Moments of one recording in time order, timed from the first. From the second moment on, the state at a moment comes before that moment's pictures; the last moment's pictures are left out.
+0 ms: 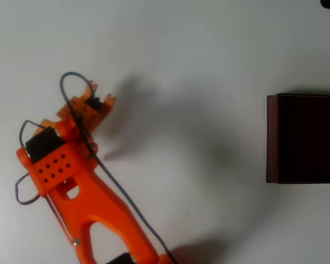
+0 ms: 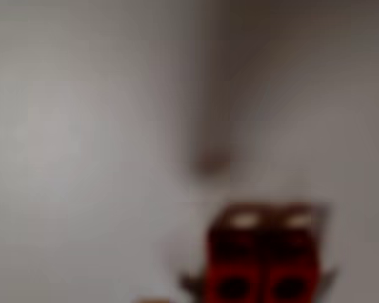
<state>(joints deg) -35.9 74.6 90.4 76.3 154.3</state>
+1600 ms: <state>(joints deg) -37.4 71.4 91.0 71.8 156.1</state>
